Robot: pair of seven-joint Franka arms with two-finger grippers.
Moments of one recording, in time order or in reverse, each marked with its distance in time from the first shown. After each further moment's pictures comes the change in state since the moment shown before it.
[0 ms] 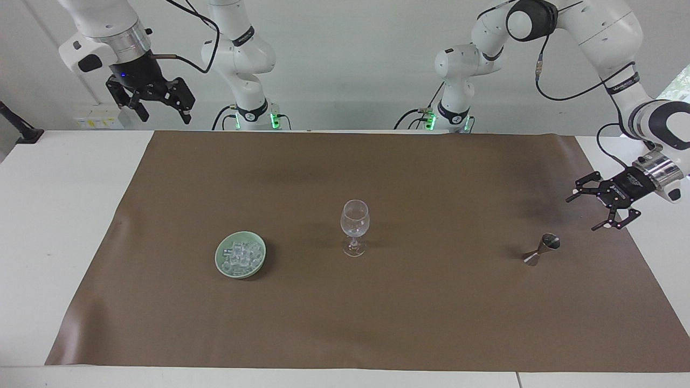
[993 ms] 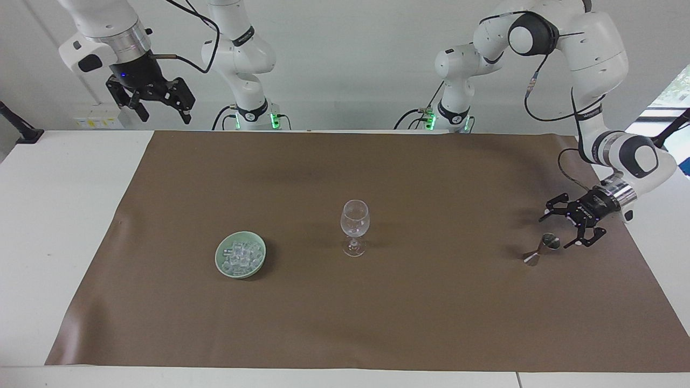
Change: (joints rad) left arm -0.005 0.088 -0.064 -0.128 -0.292 0.047 0.201; right arm 0.000 0.000 0.000 0.000 0.000 0.000 0.000
